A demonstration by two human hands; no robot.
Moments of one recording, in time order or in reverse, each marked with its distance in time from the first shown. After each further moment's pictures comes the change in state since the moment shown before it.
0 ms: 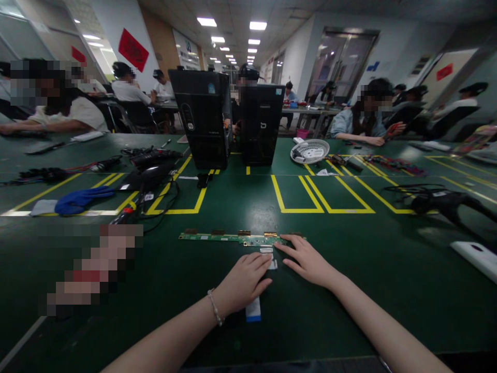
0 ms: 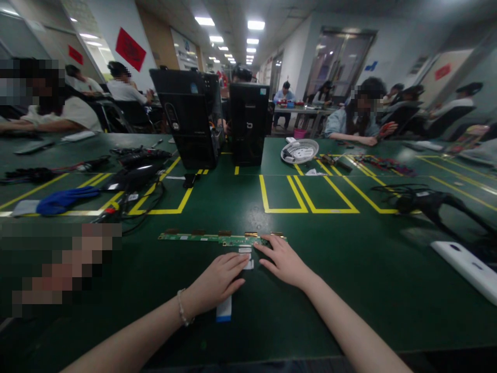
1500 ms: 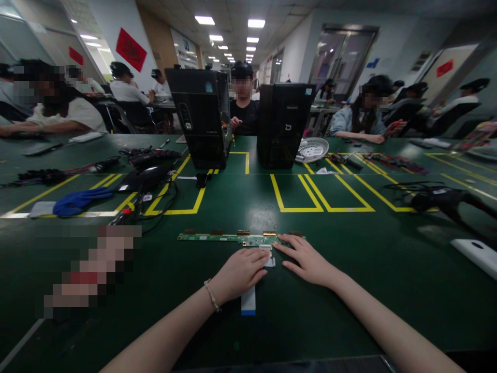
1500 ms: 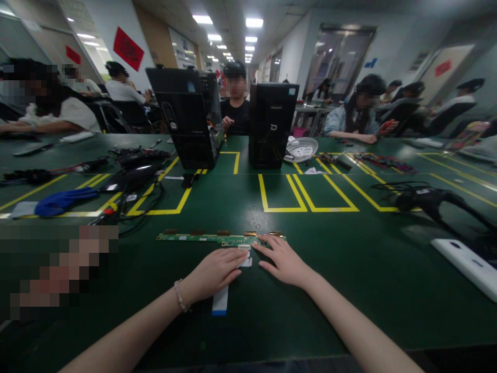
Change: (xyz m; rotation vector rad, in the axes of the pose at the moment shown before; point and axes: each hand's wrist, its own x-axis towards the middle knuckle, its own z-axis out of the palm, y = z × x) left_hand 0.009 -0.015 -0.010 0.051 -0.007 0.066; right_hand -0.002 0.002 -0.002 0.051 -0.061 -0.005
